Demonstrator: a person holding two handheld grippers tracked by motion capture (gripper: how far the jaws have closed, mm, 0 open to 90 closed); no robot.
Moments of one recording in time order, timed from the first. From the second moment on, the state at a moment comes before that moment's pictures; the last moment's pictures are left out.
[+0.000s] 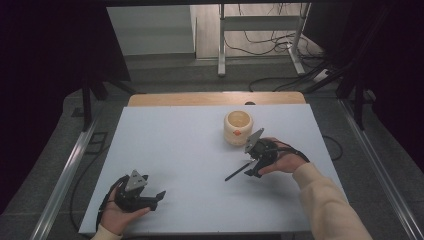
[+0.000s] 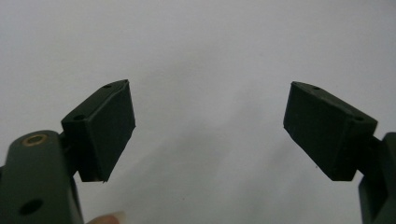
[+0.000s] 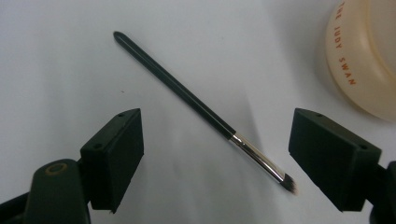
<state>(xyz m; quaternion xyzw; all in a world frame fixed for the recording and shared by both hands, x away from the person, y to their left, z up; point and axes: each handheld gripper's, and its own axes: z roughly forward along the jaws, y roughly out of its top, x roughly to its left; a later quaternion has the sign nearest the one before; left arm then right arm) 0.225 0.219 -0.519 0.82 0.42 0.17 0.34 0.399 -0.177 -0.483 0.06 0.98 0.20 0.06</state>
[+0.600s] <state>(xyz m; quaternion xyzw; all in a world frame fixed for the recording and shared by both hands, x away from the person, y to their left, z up) 0.225 0.218 -0.519 0.82 0.42 0.17 0.34 0.417 -0.167 -0.497 0.06 0.99 0.15 0.04</state>
